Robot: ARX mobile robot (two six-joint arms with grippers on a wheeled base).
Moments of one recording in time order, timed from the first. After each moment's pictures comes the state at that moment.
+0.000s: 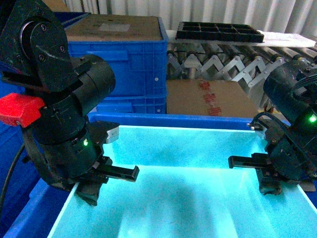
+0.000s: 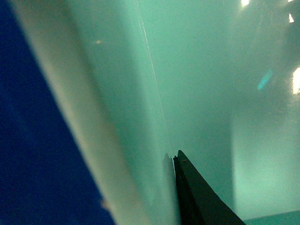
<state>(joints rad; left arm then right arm) -0.36 2.07 1.30 -0.69 0.03 -0.10 0.23 2.10 1.26 -0.47 -0.03 0.30</state>
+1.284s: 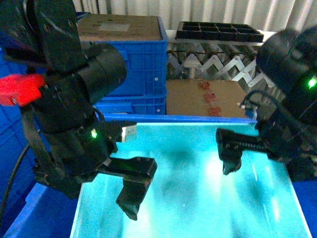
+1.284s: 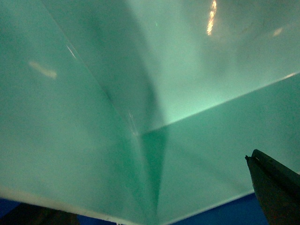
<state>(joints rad) -0.39 2.02 1.35 -0.82 0.16 -0.06 0.26 2.04 1.36 -0.64 -0.10 0.35</state>
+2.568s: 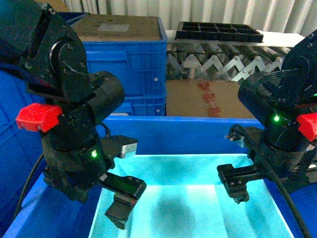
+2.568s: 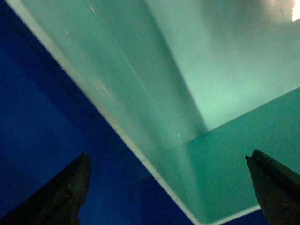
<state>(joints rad) -0.34 2.17 1.38 -0.76 0.08 0.14 0.25 2.25 1.45 -0.68 0.07 0.08</state>
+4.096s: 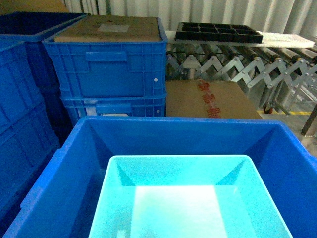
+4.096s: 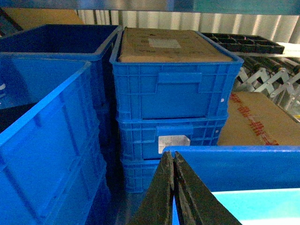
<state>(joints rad) -0.16 0.94 0.19 0.73 -0.16 -0.02 0.09 0.94 0.18 0.75 0.09 0.01</state>
